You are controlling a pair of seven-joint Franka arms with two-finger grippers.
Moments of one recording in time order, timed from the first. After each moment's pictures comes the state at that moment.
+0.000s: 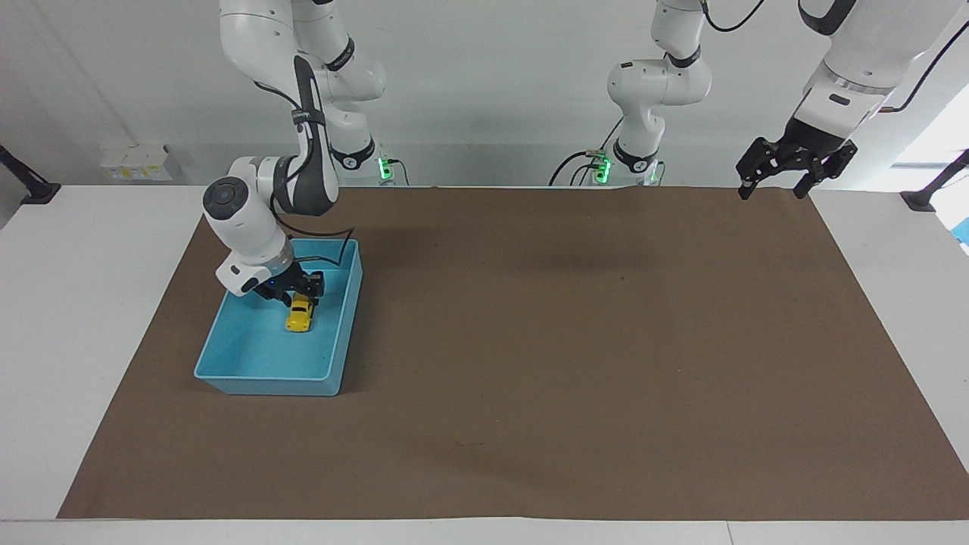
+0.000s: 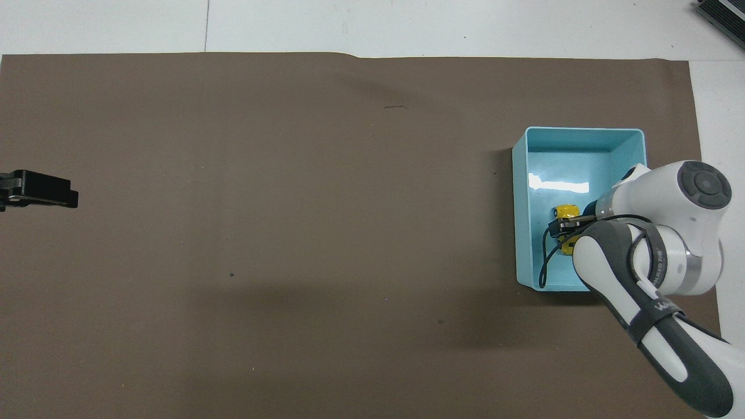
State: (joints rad) left arm -0.04 -0.07 0.00 -1.61 -0.03 1.56 -0.03; right arm -0.01 0.16 -0.03 -2.17 0.02 2.26 -0.11
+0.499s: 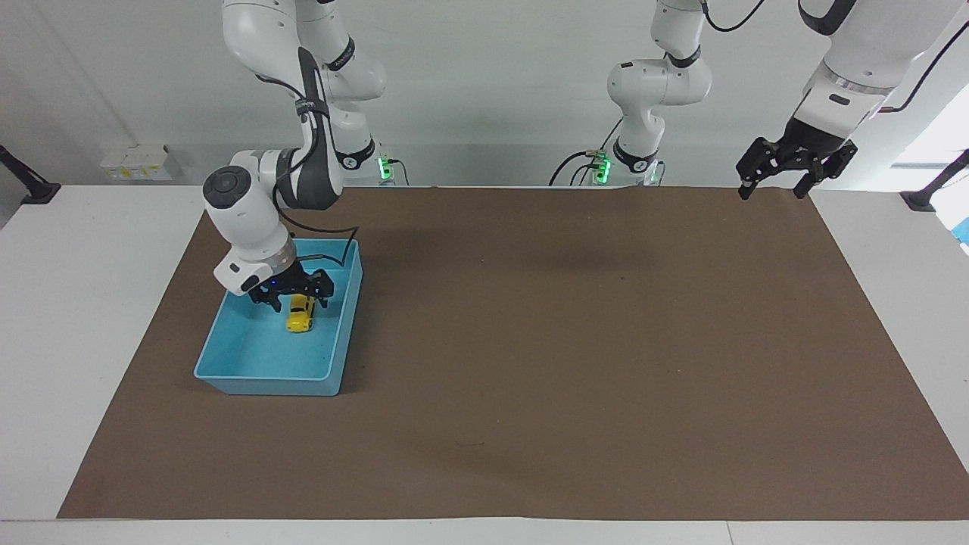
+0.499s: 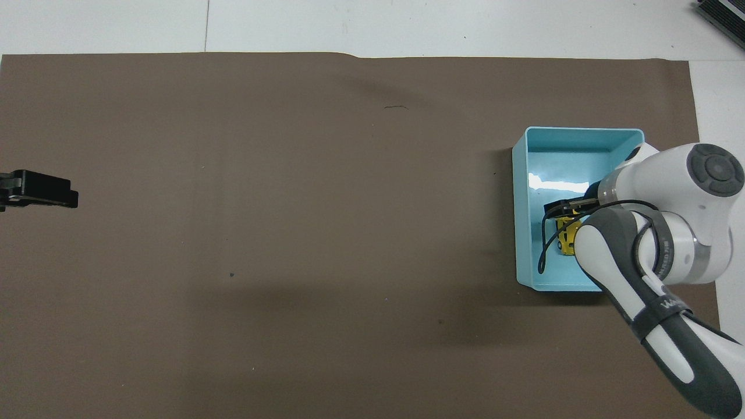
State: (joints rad) left arm -0.04 -0.07 0.00 -1.61 -0.03 1.56 -0.03; right arm 0.01 0.15 -0.03 -2.07 0.02 2.24 -0.11
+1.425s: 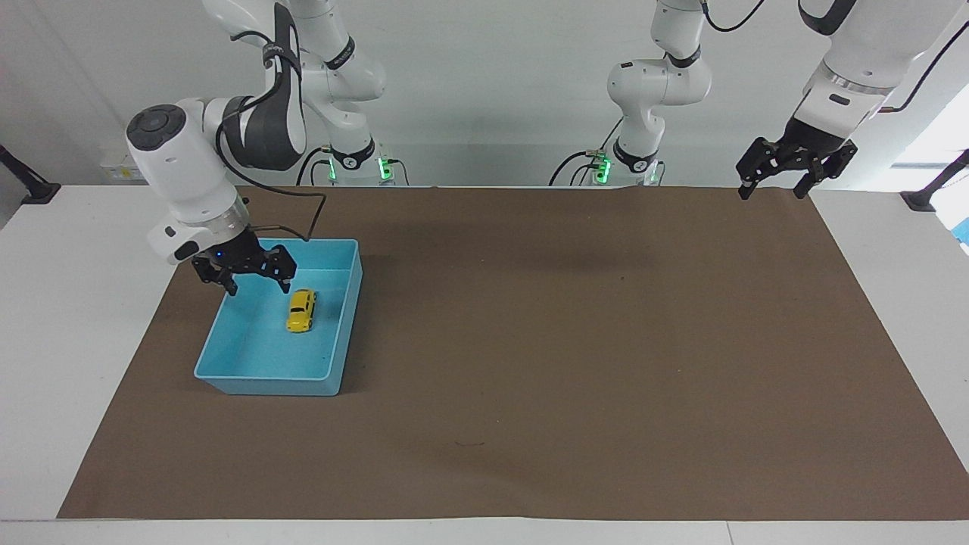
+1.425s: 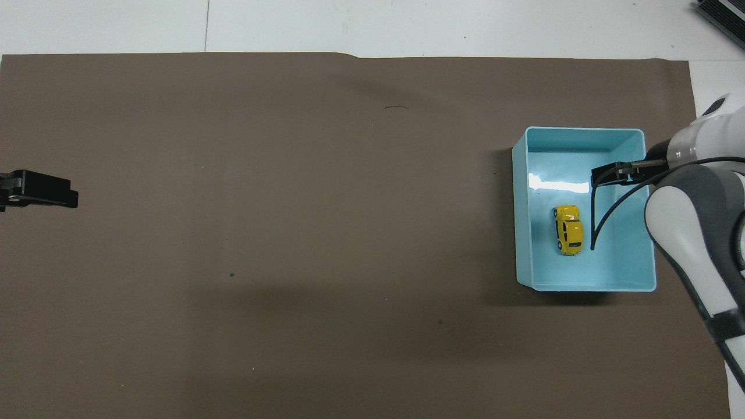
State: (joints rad) left arm -0.04 -0.07 0.00 -1.61 -0.03 1.56 -0.03; right arm -0.03 0.10 -0.04 -1.83 0.01 1.99 -0.09
